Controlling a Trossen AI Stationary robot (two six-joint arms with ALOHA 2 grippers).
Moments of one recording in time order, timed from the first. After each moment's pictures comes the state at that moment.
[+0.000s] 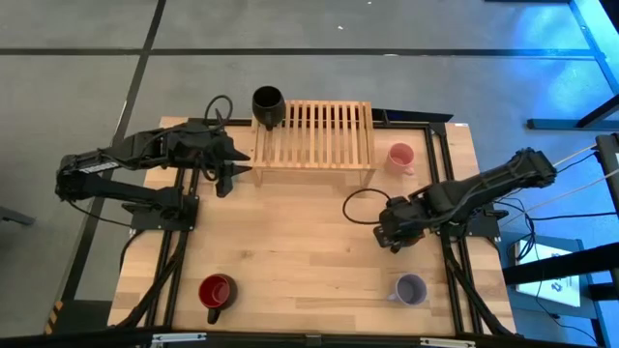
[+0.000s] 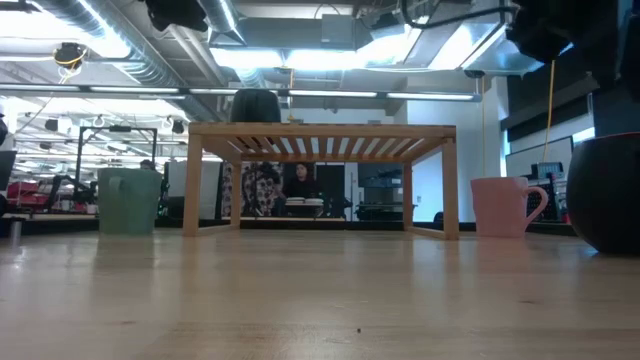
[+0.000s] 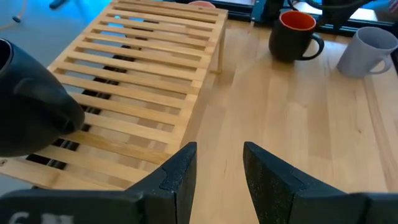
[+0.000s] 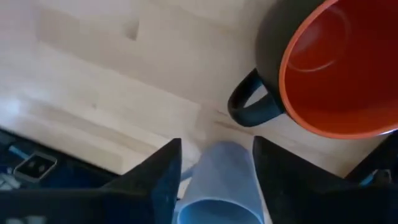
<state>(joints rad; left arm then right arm) 0.17 0.88 1.11 -0.81 -0.09 -0.06 0.36 1.30 1.06 -1.10 -0.18 1.61</state>
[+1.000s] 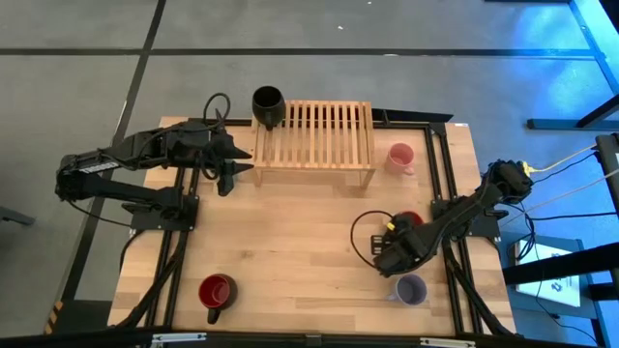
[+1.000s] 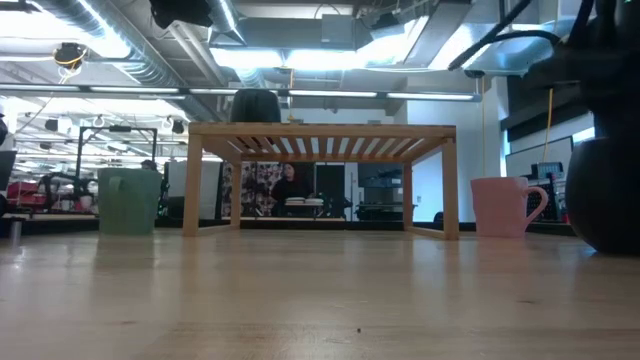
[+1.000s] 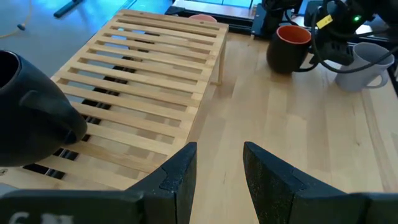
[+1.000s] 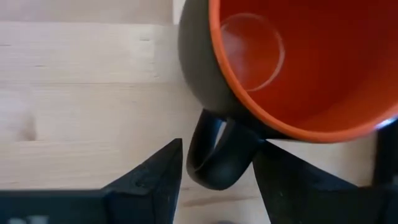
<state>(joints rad) 0.17 0.88 1.11 -0.77 -0.09 -0.08 0.58 1.60 1.06 -1.19 0.11 2.15</state>
